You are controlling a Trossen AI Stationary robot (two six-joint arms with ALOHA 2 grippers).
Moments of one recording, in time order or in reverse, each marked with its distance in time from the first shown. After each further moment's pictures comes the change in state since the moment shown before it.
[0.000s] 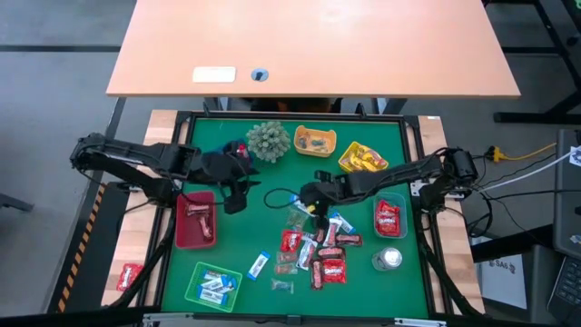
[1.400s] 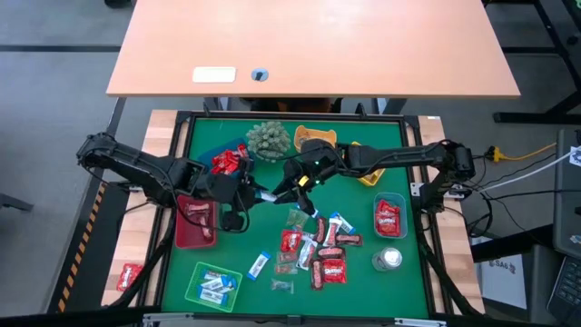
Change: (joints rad) left arm -0.132 0.079 -0.002 0.106 -0.059 0.470; right arm -0.148 -0.001 0.189 0.402 -0.584 -0.016
